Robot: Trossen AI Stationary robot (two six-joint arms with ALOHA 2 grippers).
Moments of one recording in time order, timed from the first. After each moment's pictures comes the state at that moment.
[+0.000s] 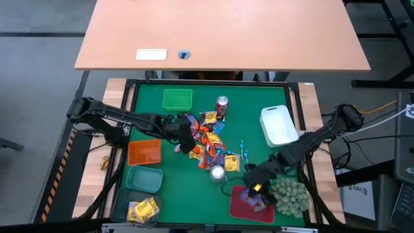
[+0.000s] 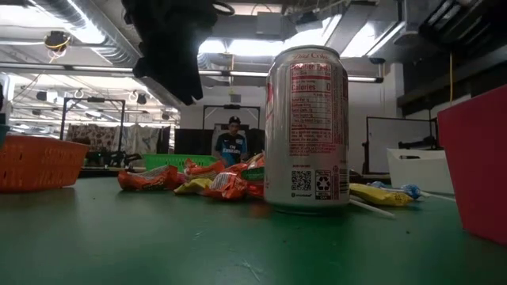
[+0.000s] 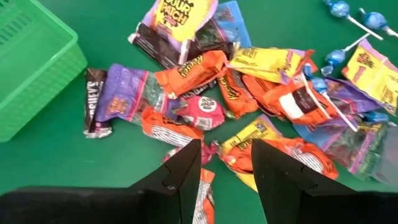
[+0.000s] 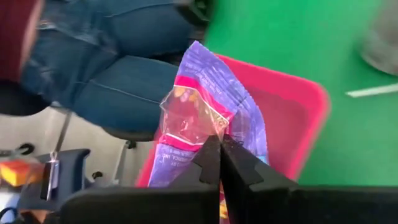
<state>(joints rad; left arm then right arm) -0.10 1.47 1.10 -0.72 -0.36 -0.76 0.58 1.44 0.99 -0.39 -0.31 0.45</state>
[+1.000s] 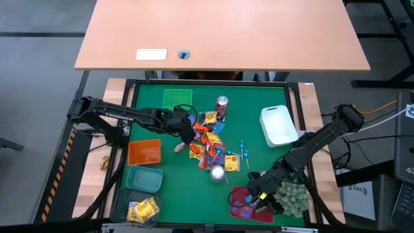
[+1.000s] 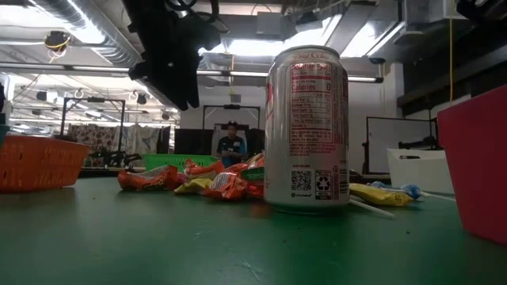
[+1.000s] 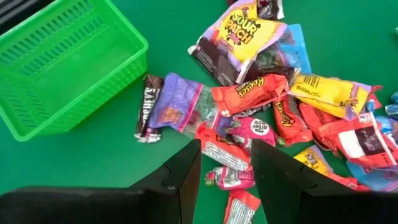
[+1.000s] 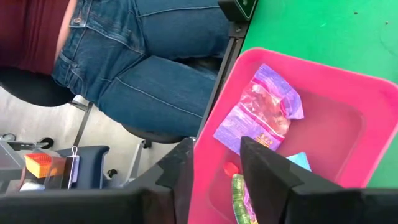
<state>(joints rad) -0.02 1.47 1.10 -0.78 -0.45 -0.83 0.67 1.44 0.99 -0.34 -0.31 0.52</state>
